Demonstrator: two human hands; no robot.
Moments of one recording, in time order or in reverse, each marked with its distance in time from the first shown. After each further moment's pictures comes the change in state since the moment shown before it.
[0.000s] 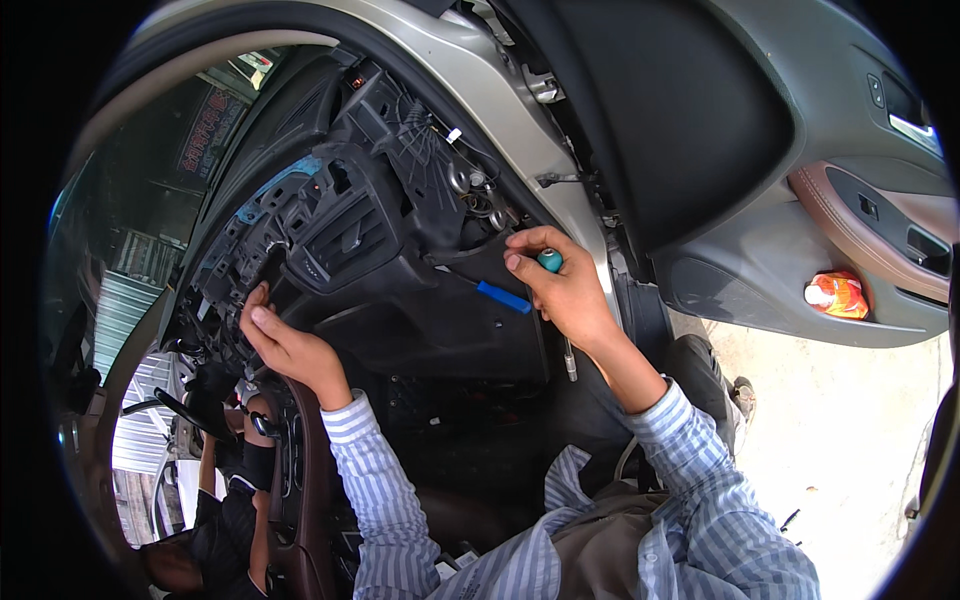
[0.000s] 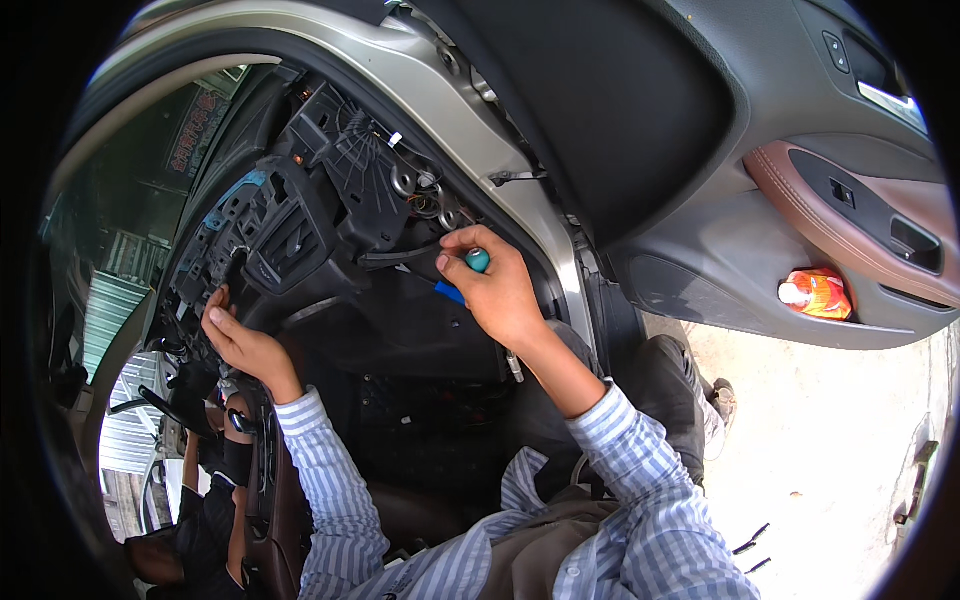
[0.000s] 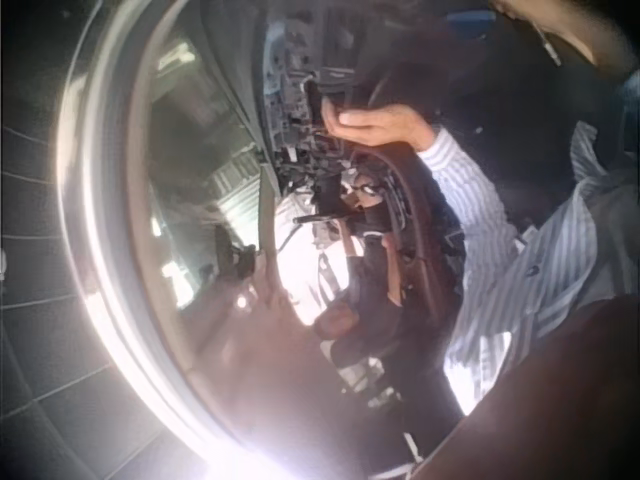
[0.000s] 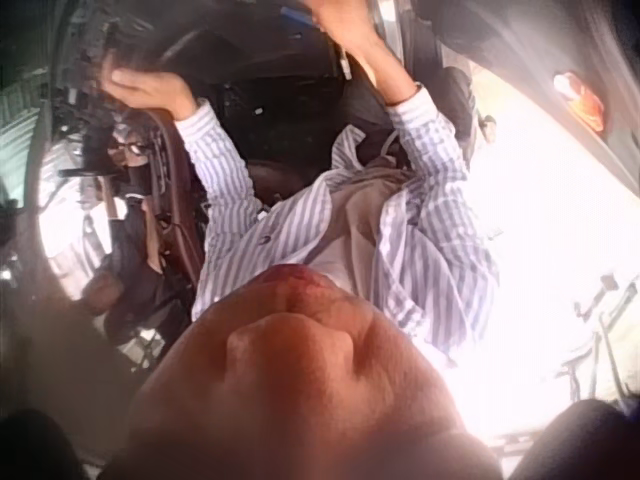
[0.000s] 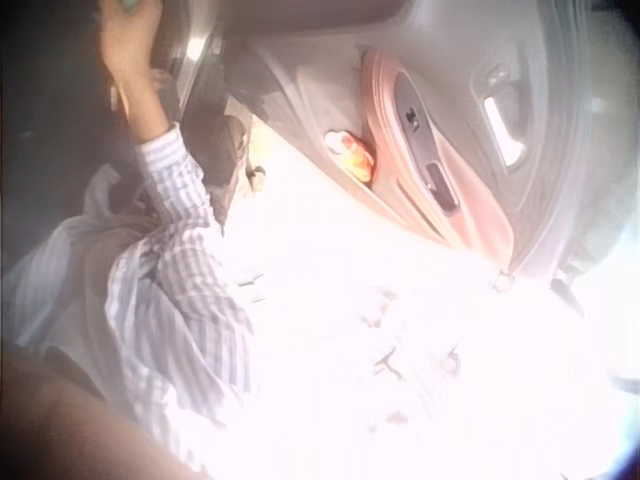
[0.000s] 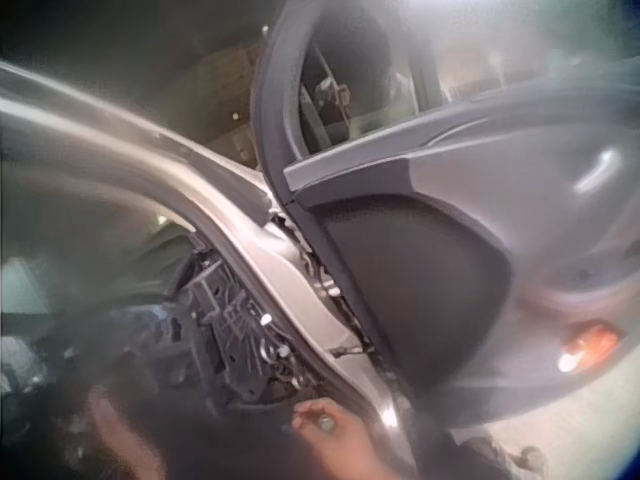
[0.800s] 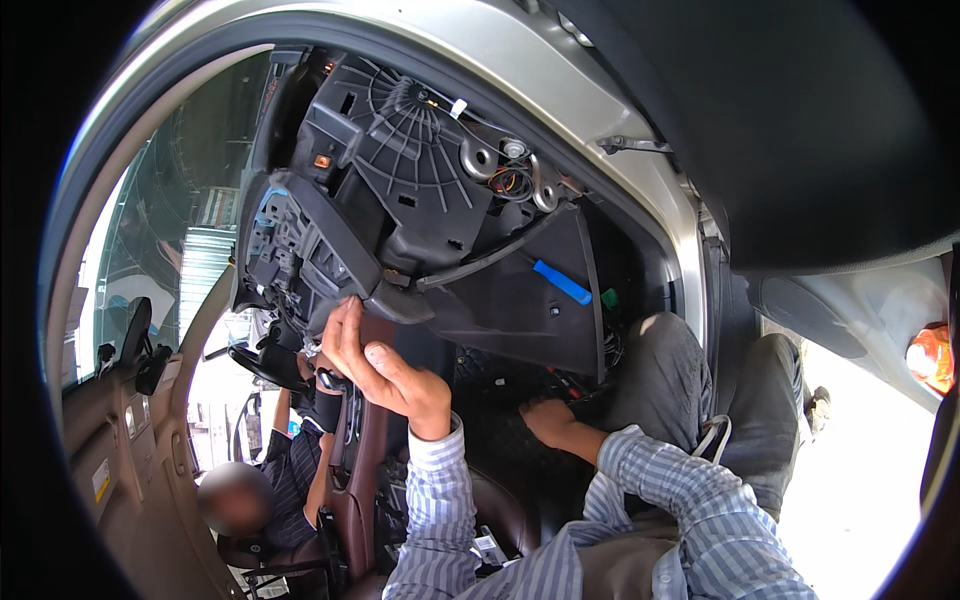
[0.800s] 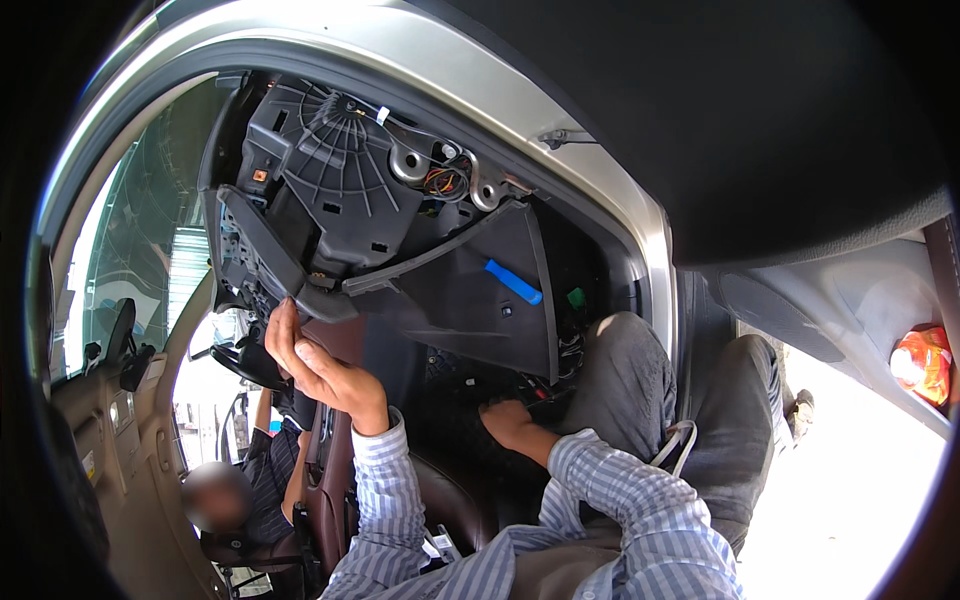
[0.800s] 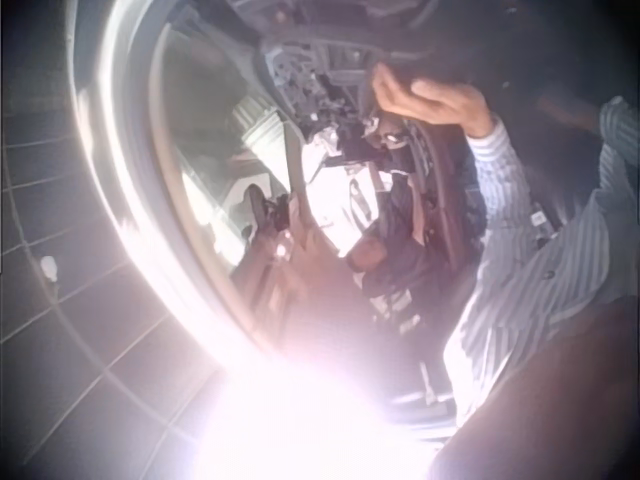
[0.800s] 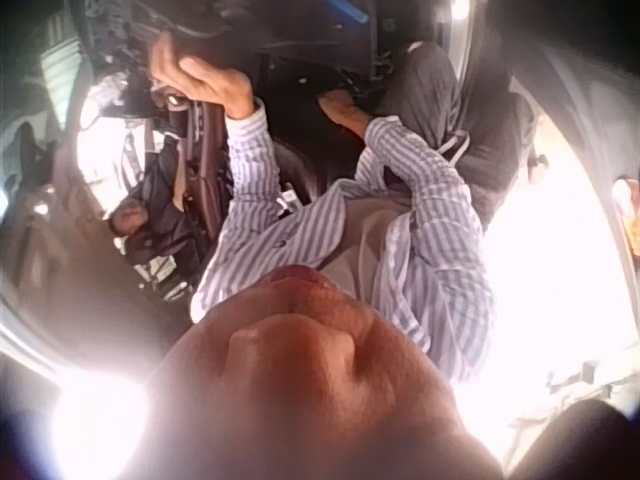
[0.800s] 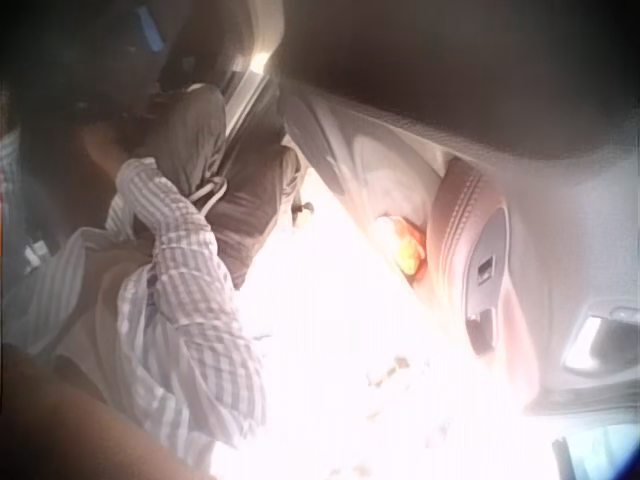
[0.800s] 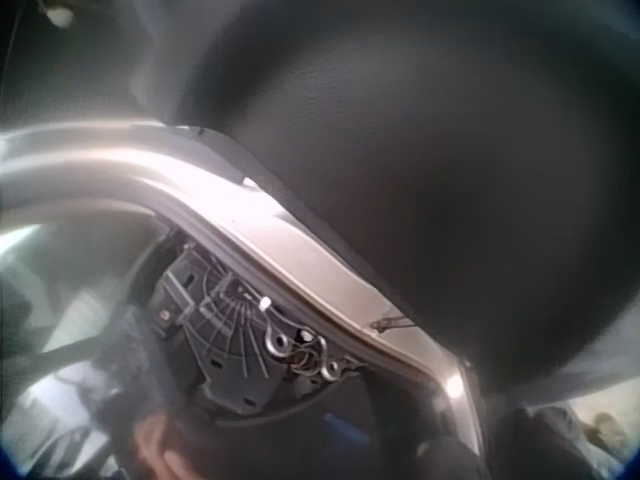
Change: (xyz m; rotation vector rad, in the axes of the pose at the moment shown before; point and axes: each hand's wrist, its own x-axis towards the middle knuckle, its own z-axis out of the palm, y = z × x) left_hand -0.076 0.063 0.028 0.233 -0.269 0.312; right_hand -0.129 0.308 0.067 -0.926 -0.948 -0.176
